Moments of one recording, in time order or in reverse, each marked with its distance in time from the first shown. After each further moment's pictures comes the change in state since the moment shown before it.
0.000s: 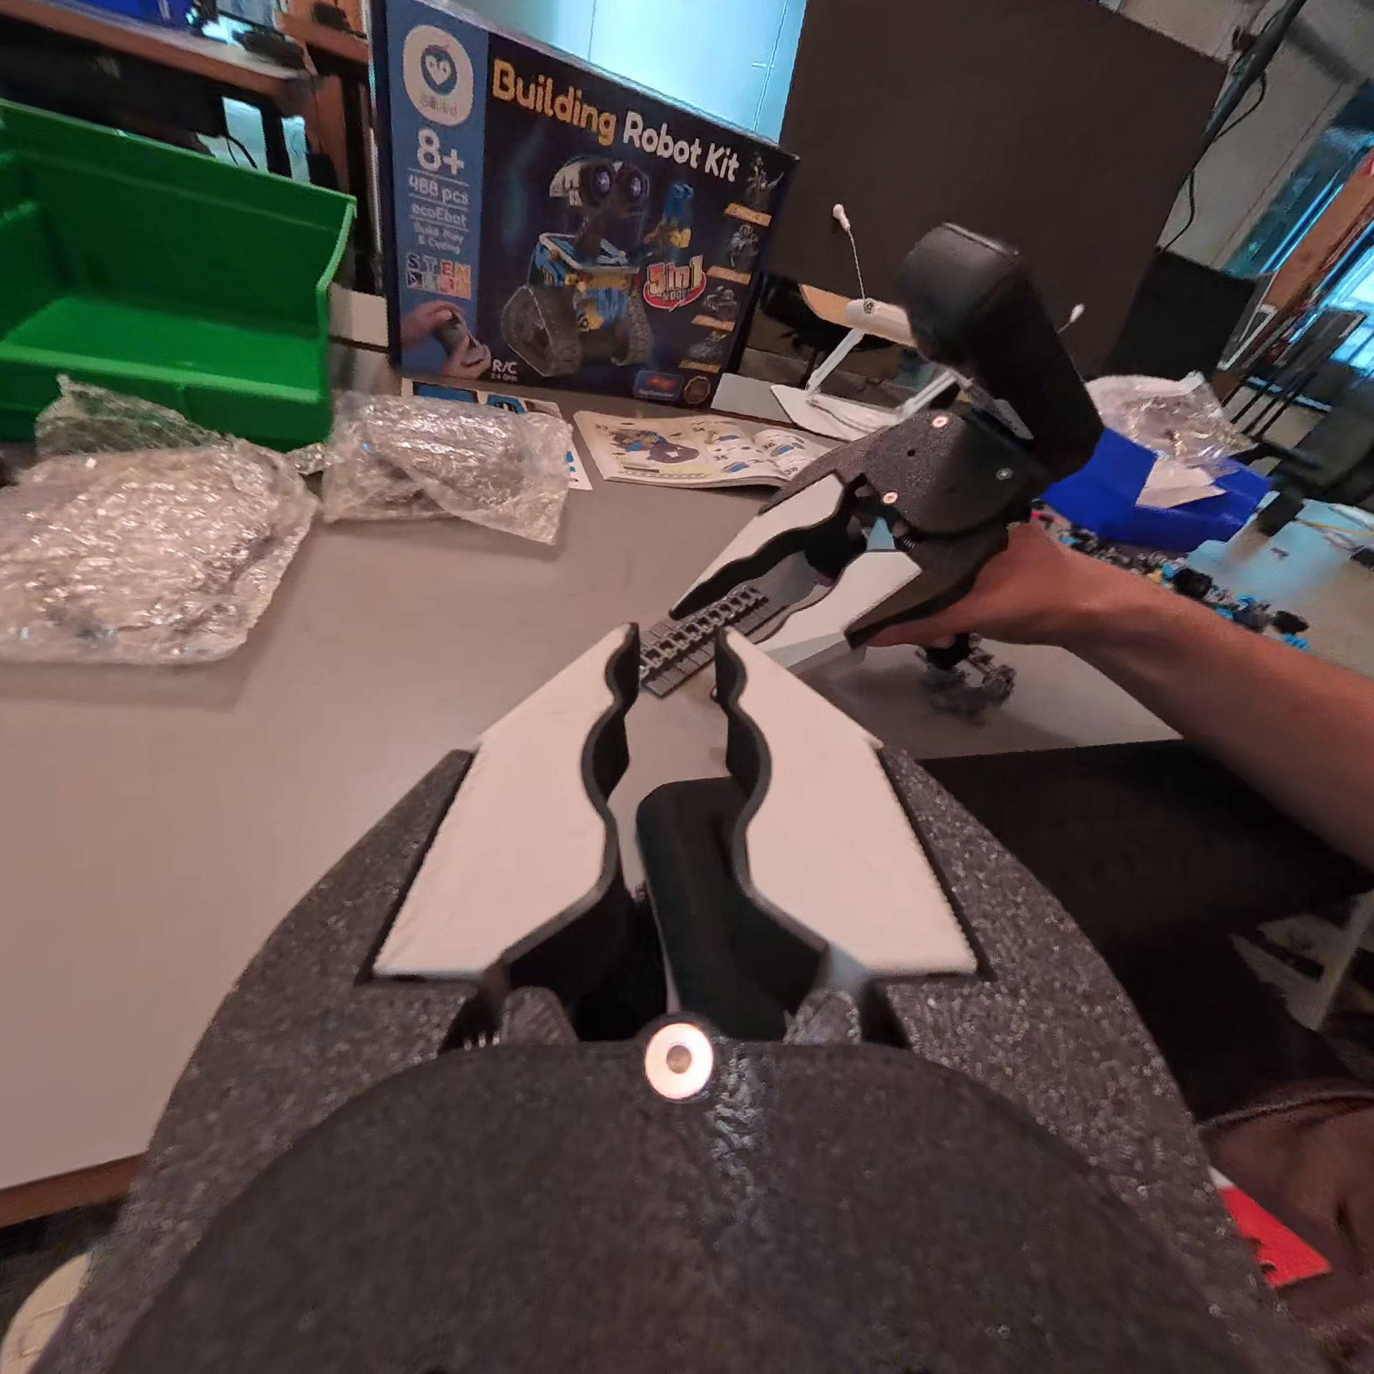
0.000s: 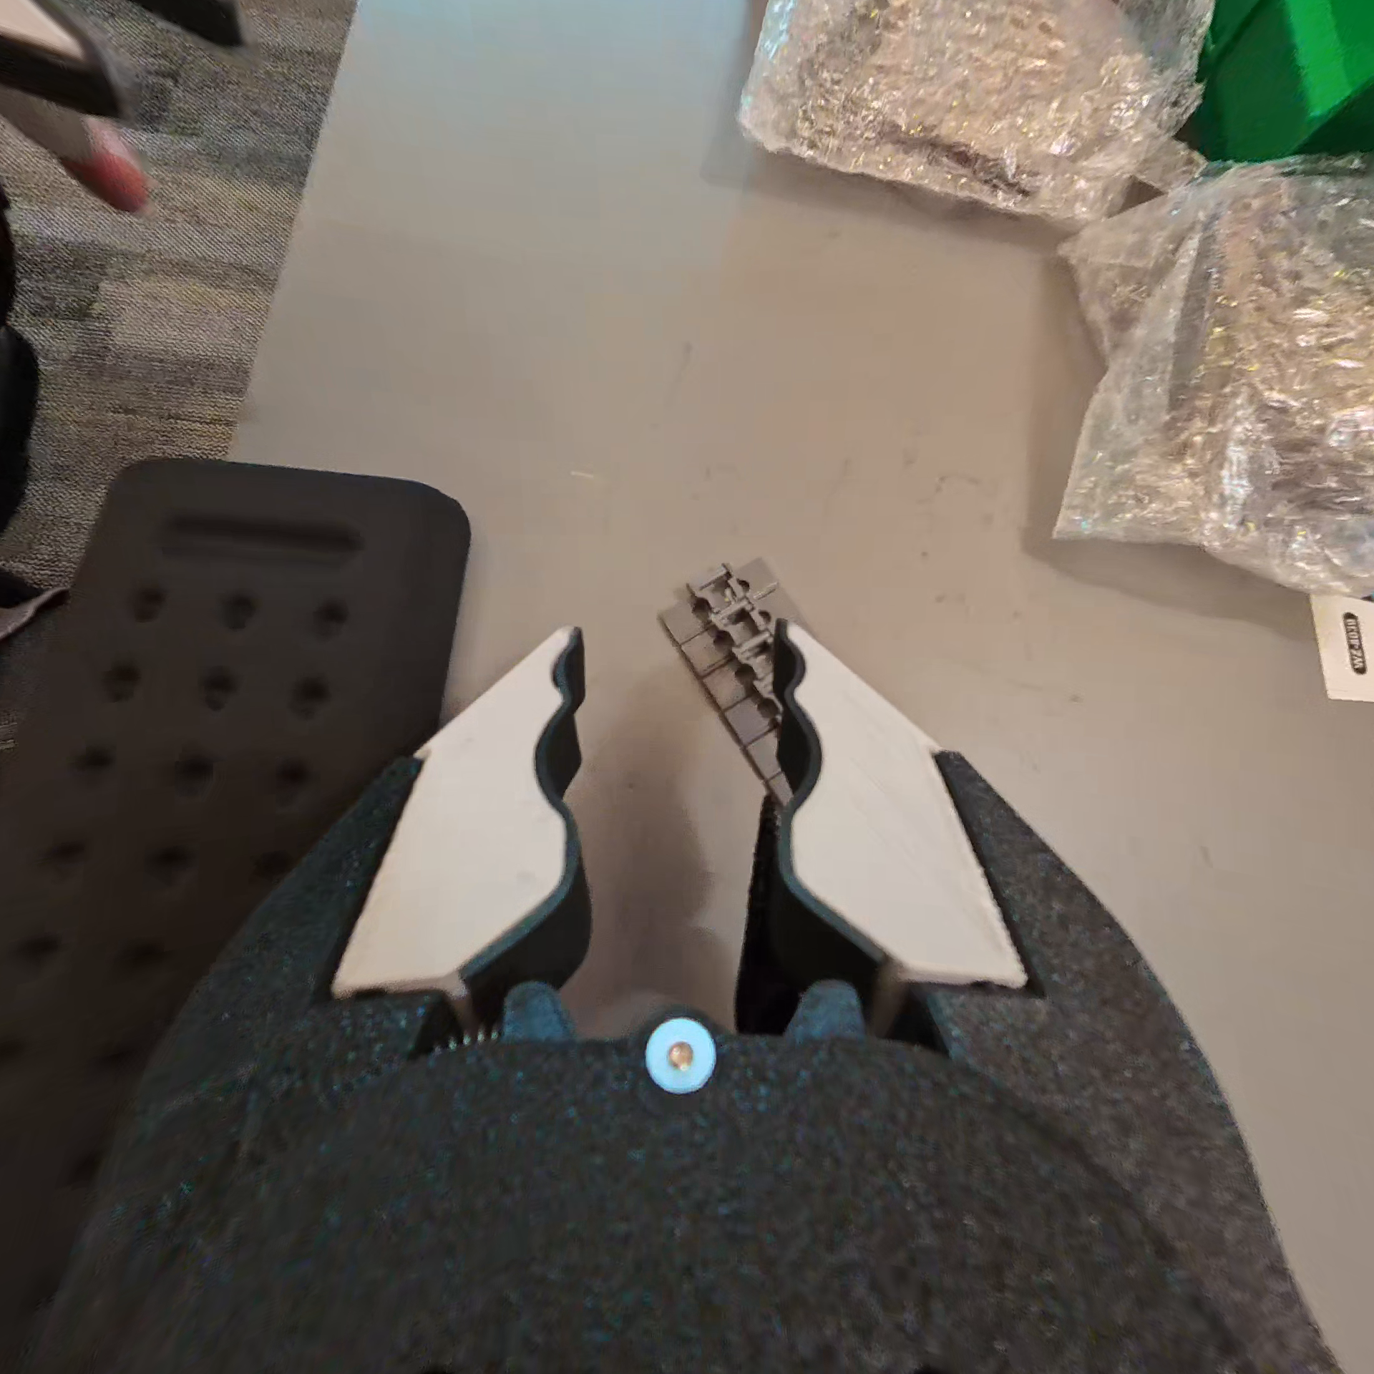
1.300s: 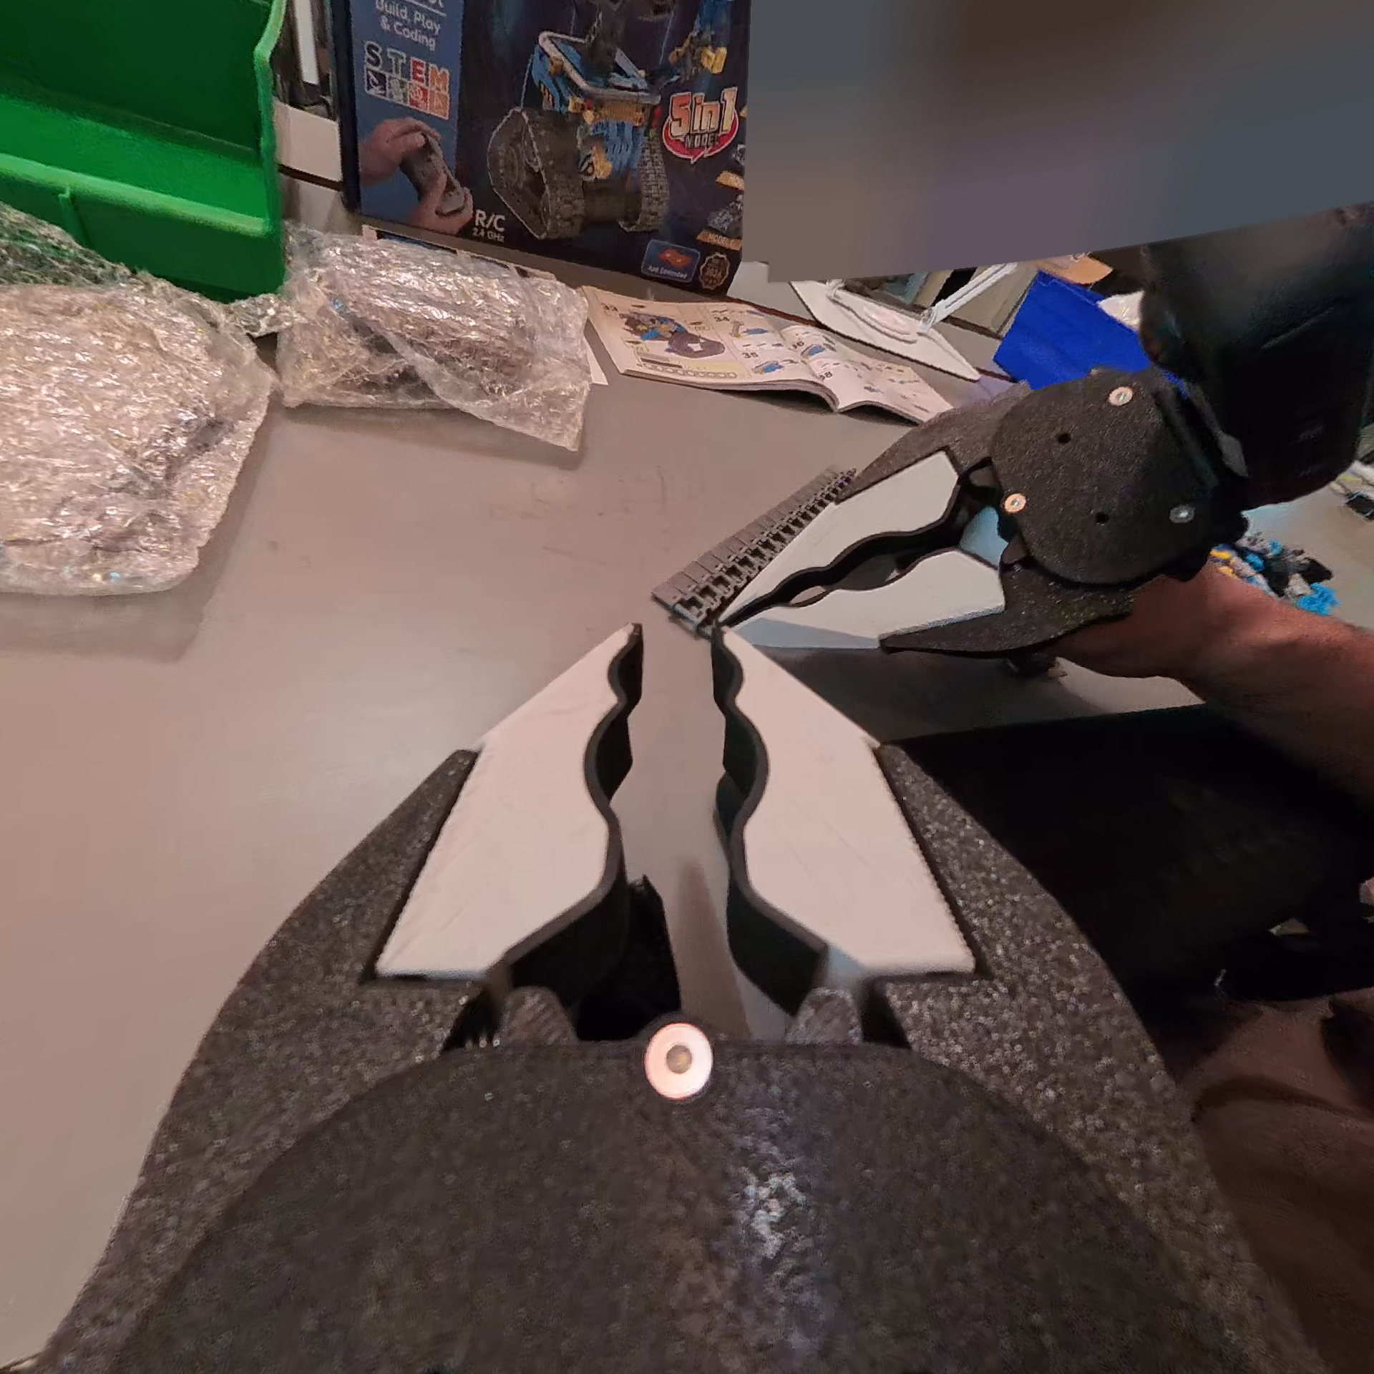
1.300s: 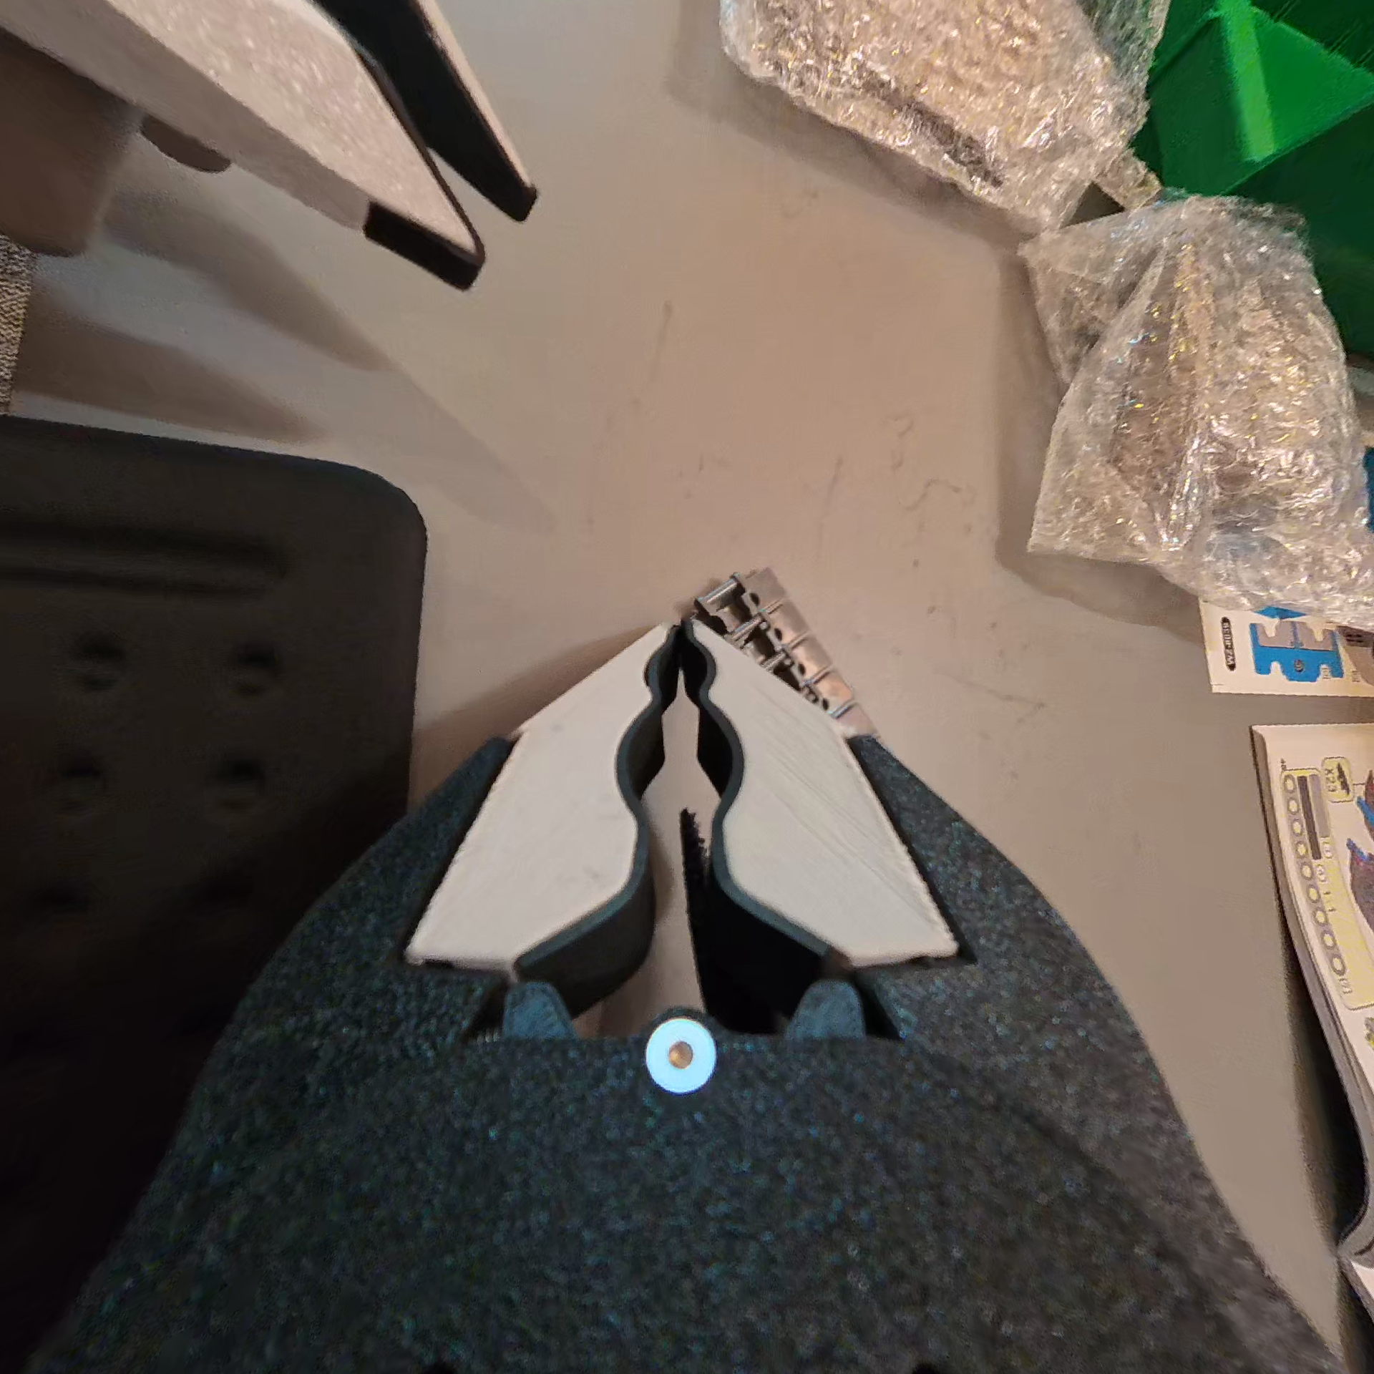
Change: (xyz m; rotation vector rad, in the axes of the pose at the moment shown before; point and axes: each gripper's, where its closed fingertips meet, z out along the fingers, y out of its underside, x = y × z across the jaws) left arm -0.034 0.036 0.034 -0.131 0.041 -0.056; right arm -0.001 0.006 0.023 -0.084 0.231 -0.114
